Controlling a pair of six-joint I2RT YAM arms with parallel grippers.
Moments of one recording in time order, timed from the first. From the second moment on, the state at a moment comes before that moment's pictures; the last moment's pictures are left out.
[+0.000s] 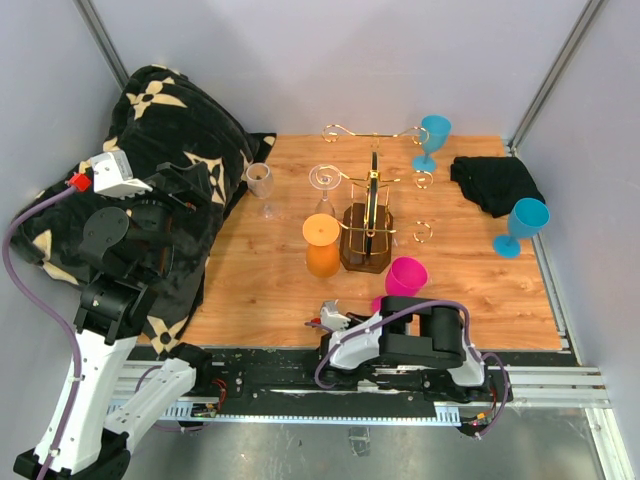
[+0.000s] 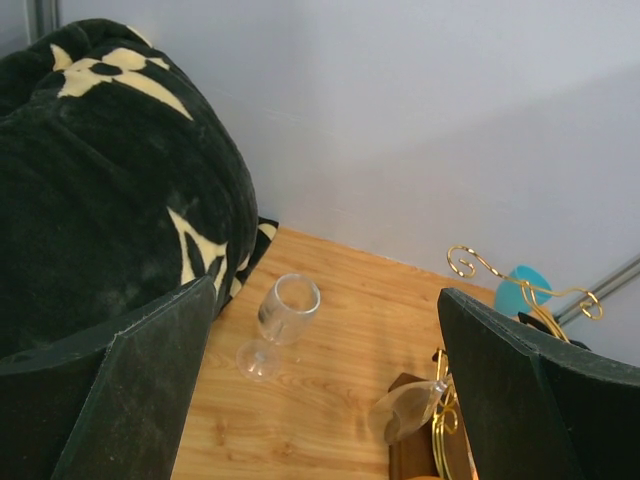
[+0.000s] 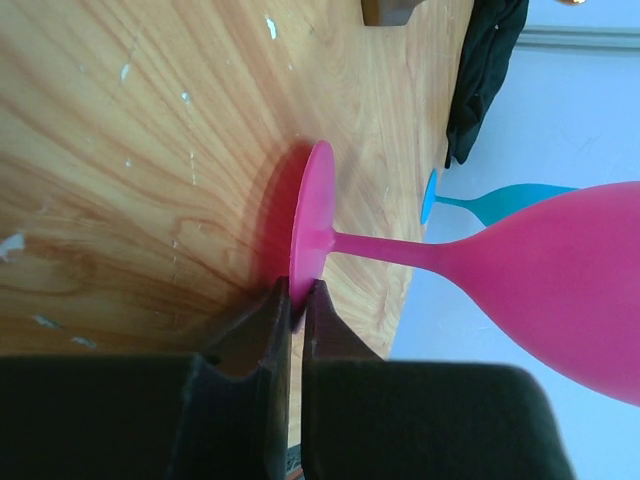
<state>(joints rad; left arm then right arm) -0.32 0.72 1.17 -0.32 -0.37 -0.37 1.49 2.04 0.96 -1.02 1.08 0.75</state>
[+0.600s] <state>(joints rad) -0.32 0.72 1.17 -0.32 -0.39 -0.34 1.46 1.94 0.91 -0.79 1.02 0.39</state>
